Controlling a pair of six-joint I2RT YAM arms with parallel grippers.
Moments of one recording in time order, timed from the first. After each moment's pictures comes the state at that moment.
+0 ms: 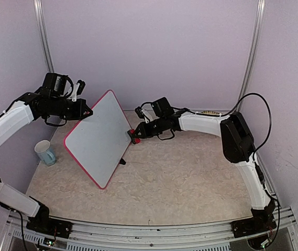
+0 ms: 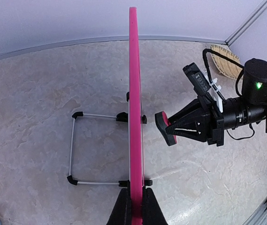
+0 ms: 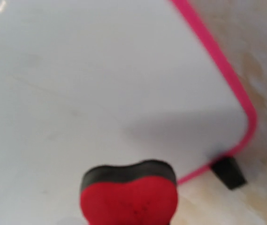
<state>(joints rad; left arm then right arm) -0.35 1.36 1.33 -0.64 0.20 -0.22 0.71 2.40 1.98 -0.26 -0.50 0.30</state>
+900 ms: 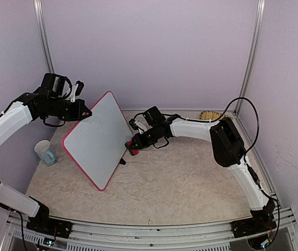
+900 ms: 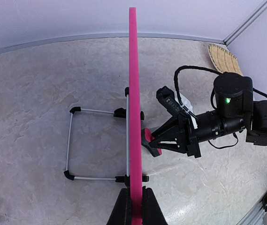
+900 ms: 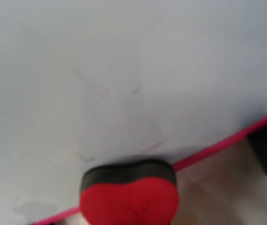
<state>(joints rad) -0.34 1.35 1.32 -0.65 0.23 -0.24 0.76 2.52 2.10 -0.39 -0.45 0.22</state>
